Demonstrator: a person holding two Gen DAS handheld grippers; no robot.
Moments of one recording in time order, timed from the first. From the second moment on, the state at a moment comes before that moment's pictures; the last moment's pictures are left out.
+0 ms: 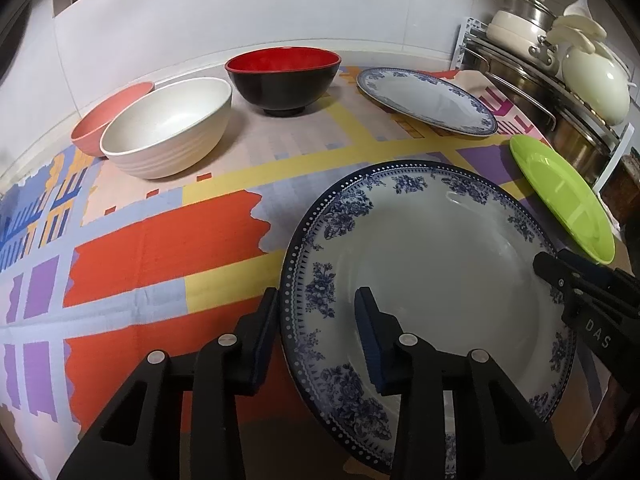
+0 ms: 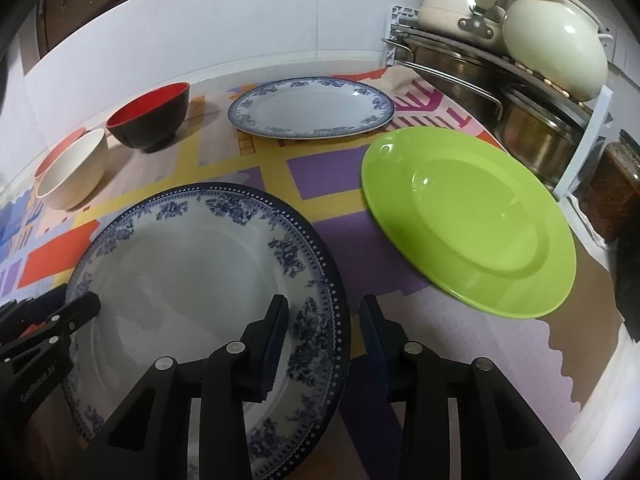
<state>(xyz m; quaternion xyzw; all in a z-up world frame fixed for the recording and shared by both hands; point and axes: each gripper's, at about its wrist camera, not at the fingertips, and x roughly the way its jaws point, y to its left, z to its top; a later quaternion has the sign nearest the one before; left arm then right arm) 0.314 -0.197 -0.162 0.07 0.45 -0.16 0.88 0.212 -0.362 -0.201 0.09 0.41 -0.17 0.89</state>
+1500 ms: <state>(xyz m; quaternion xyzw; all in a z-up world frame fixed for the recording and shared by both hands) 0.277 -0.030 -0.108 0.00 0.41 -0.04 0.91 0.230 -0.218 -0.143 0.01 0.38 -0.06 0.92</state>
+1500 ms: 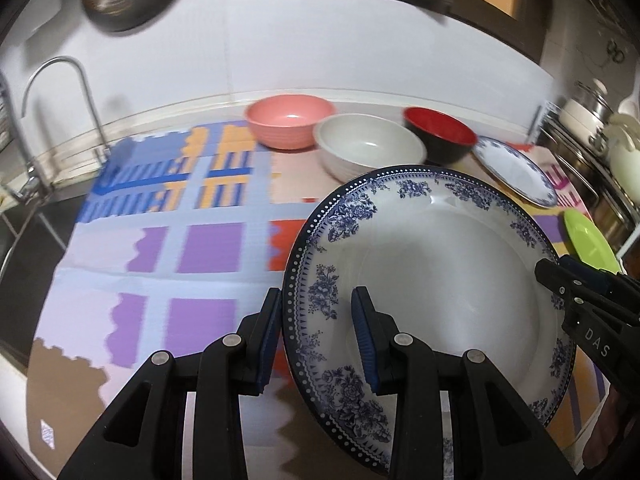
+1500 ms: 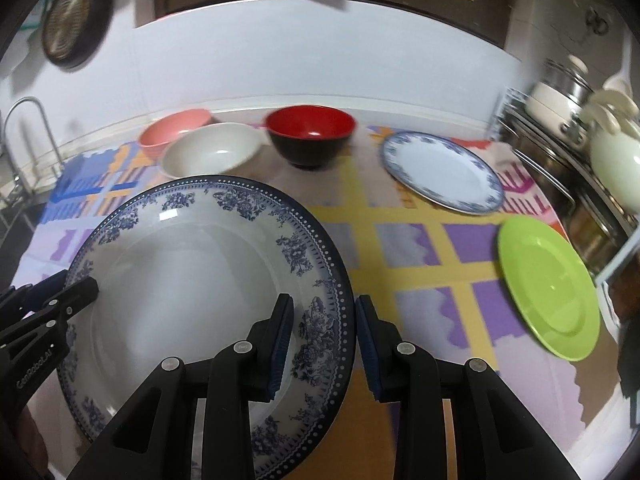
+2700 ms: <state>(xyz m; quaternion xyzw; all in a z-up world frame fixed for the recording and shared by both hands) 0.253 0.114 -0.138 -0.02 0.45 0.06 0.89 0.255 -0.060 -0.172 -0.01 0.42 0.05 0.91</state>
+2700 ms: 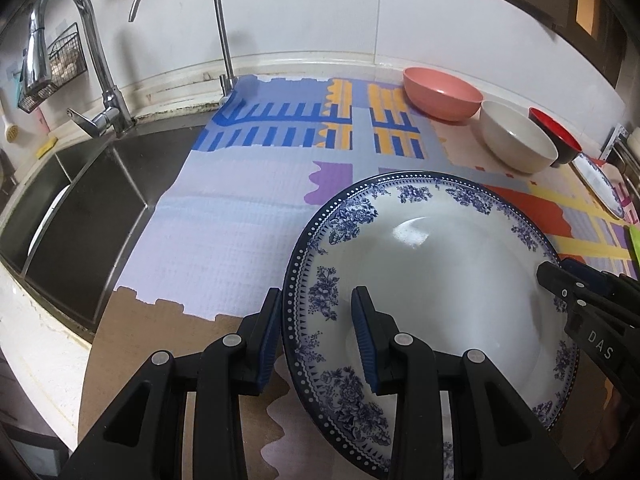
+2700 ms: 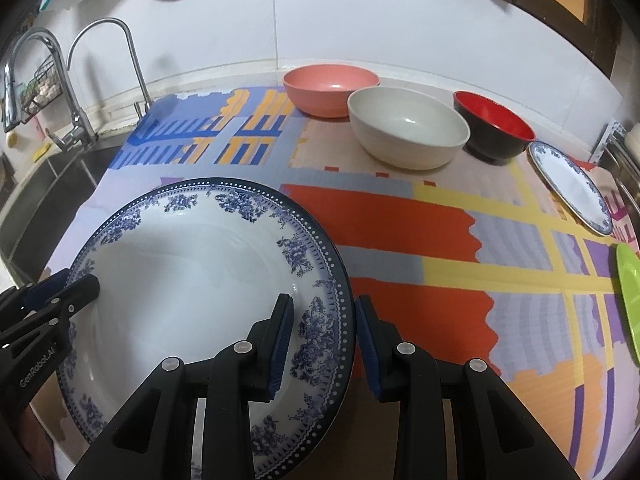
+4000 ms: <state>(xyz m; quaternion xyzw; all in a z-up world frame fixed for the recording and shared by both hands) 0.259 0.104 -0.109 0.01 0.39 0.06 0.92 0.254 -0.069 -0.154 0.00 0.39 0.03 0.92</state>
